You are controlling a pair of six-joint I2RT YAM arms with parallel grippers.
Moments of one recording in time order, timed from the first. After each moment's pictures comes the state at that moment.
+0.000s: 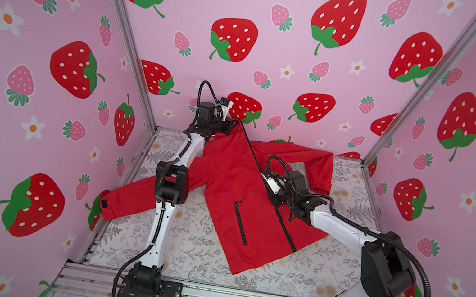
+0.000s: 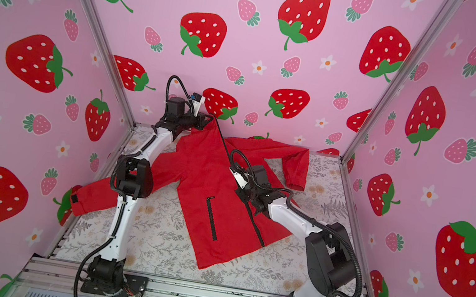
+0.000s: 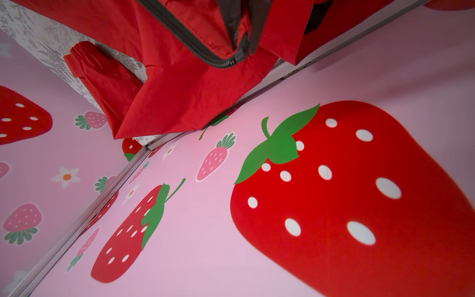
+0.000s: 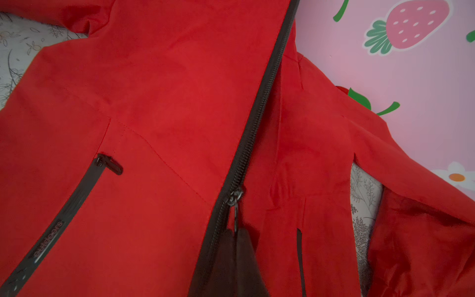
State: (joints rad) left arm -0.09 2.59 2.44 -0.15 0.64 -0.13; right arm 0.70 1.65 1.08 -0.10 0.03 -0.37
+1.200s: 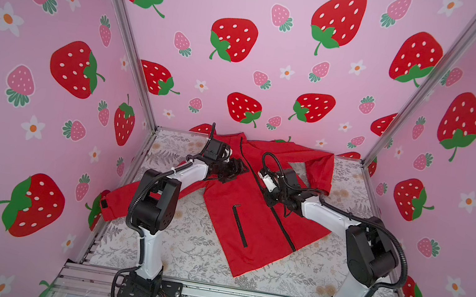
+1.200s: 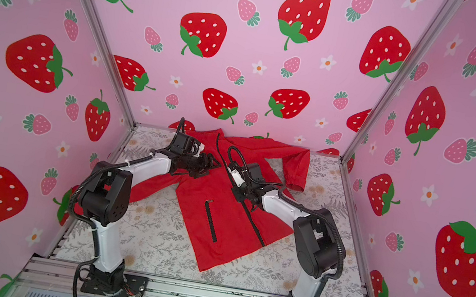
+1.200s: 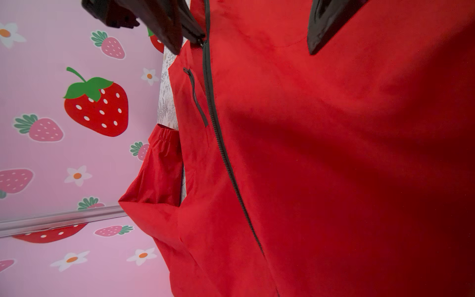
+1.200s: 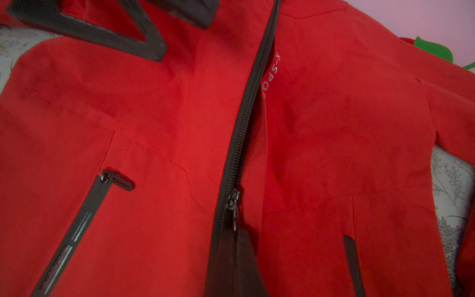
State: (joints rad) left arm -0.30 1.98 1.43 -0.25 0.55 -0.80; right arm 0.69 1.79 1.17 -0.14 -0.06 -0.24
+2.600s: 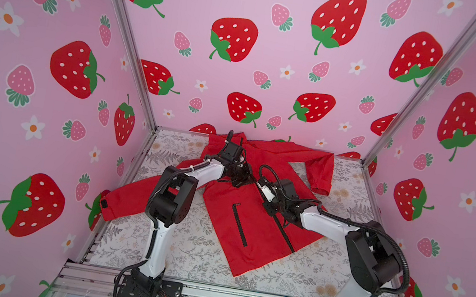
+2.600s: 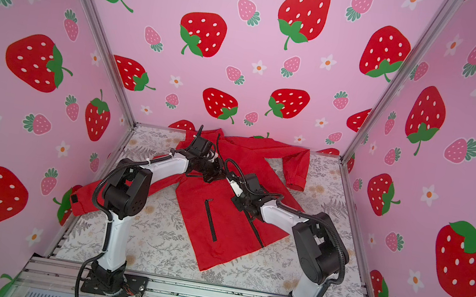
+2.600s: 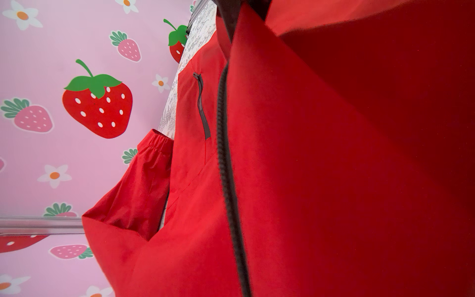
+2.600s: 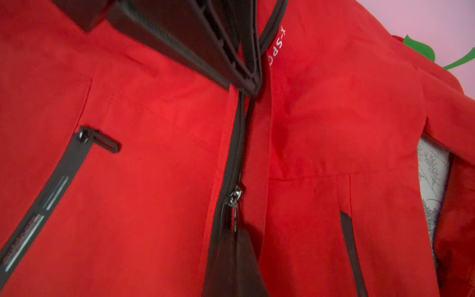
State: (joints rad) left arm -0.38 2.14 1.60 -0.35 0.58 -0.94; right arm 0.74 1.73 0.99 -0.03 0.06 -0.30
